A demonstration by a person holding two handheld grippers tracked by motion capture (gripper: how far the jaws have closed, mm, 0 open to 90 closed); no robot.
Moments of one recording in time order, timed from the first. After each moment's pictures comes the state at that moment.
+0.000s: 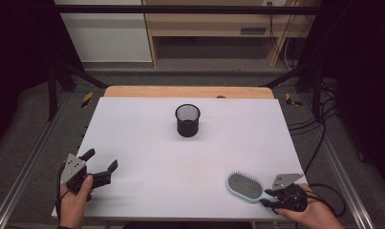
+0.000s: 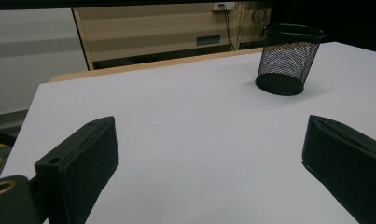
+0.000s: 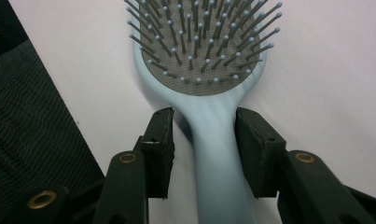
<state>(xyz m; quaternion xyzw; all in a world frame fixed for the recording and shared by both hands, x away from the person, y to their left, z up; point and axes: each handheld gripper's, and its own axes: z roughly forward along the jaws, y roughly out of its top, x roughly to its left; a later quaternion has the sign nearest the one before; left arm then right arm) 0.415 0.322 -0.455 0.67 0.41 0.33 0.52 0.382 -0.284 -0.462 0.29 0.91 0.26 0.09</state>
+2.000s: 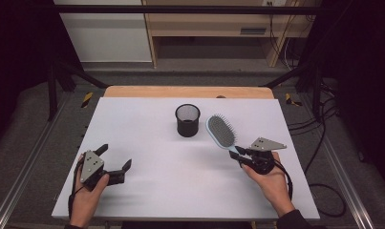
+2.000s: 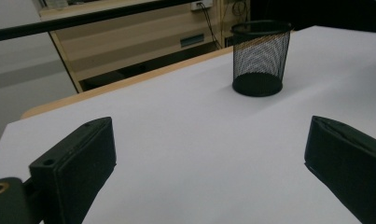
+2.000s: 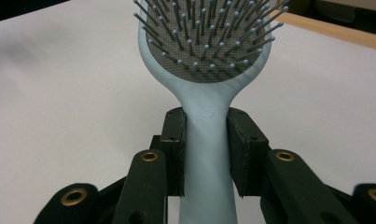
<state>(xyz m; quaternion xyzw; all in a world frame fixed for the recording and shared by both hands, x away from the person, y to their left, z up) 0.428 0.277 -0.445 0.70 0.35 0.35 0.51 0.463 -0.212 -0.434 0.36 0.78 0.47 0.19</state>
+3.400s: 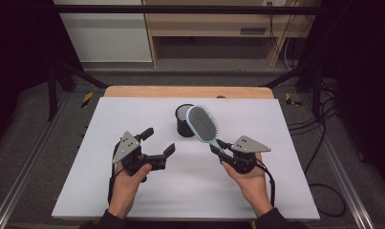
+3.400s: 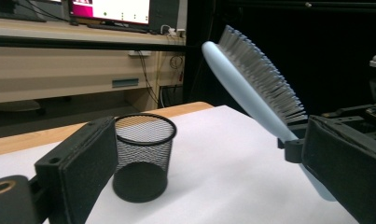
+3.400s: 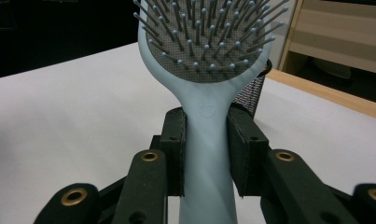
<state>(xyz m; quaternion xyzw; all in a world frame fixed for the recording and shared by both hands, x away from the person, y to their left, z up) 0.441 0.164 -0.390 0.66 0.32 0.23 0.64 0.454 -0.153 -0.413 0.31 0.75 0.54 0.23</state>
